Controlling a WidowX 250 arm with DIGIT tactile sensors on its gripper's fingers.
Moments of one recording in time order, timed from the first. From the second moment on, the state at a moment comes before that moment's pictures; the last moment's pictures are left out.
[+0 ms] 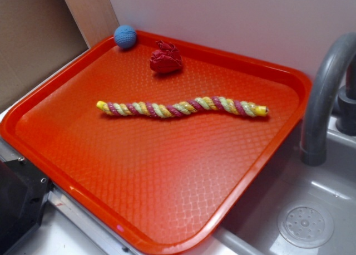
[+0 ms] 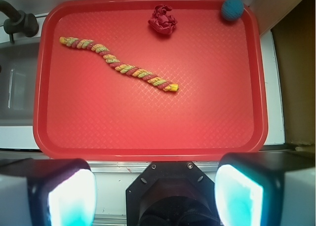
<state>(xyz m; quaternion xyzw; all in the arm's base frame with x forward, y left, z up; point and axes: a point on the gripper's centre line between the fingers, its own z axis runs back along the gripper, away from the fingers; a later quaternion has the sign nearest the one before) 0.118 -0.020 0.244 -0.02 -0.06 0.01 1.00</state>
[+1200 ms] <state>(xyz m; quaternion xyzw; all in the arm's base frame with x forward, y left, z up) 0.215 -0.058 0.153 0.02 -0.13 -0.36 0.92</state>
